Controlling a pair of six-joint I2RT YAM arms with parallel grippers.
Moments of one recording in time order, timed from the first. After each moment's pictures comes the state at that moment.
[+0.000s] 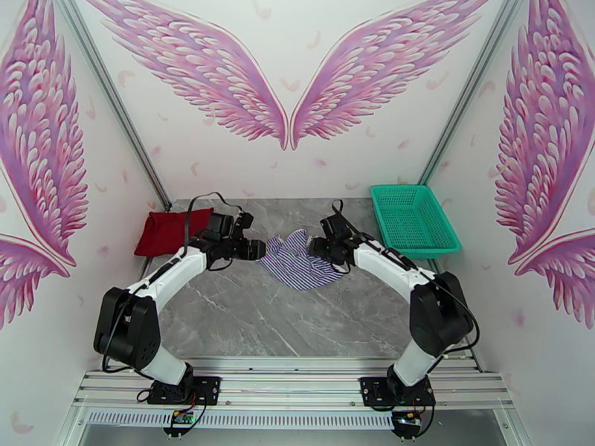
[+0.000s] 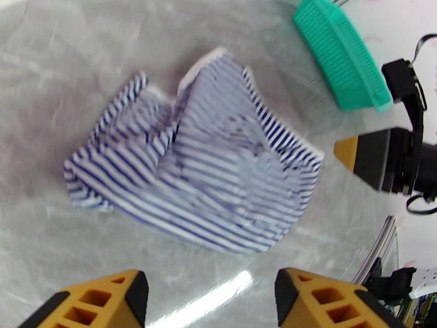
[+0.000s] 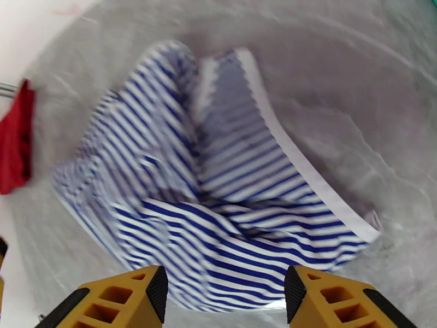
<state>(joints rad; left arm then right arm) -0.33 1.57 1.10 -0.42 0.43 -0.24 0.42 1.73 1.28 -0.64 0.03 0.64</state>
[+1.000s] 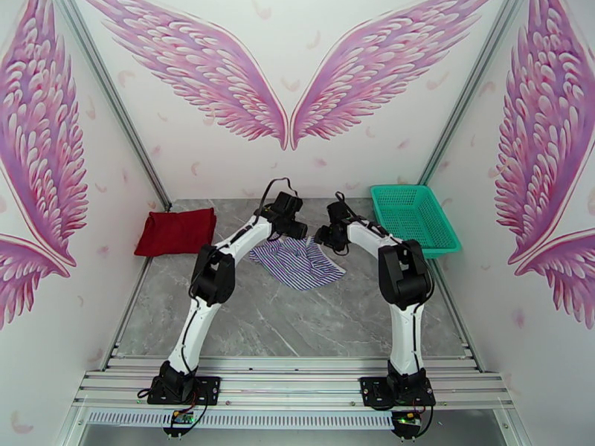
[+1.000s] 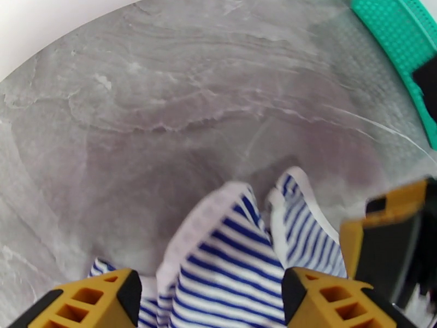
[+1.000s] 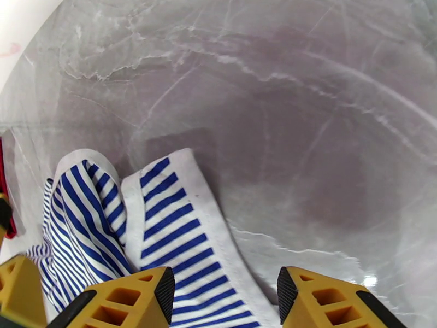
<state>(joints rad) -0.54 2.52 2.32 -0.71 0.06 -0.14 0.28 2.15 1.65 -0.58 -0.12 0.61</state>
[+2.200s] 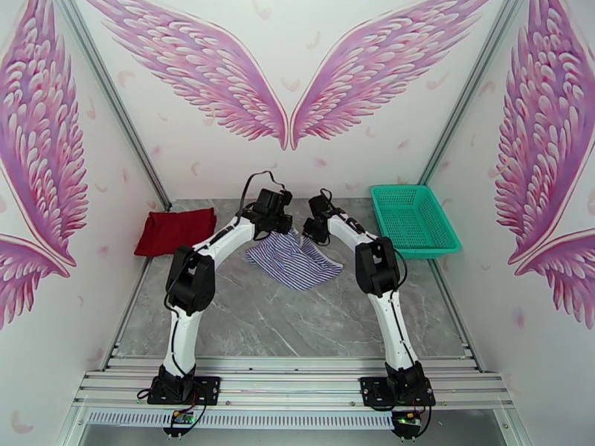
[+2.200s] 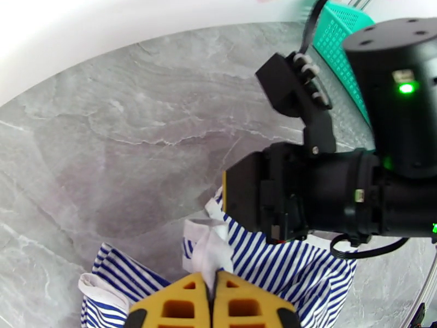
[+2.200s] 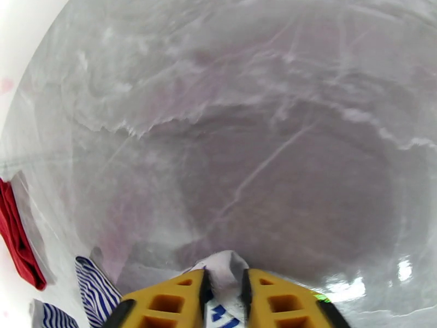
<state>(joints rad) -0.47 2.11 1.80 -0.43 0.20 -0.17 0.35 2.47 2.10 -0.72 -0.11 0.77</state>
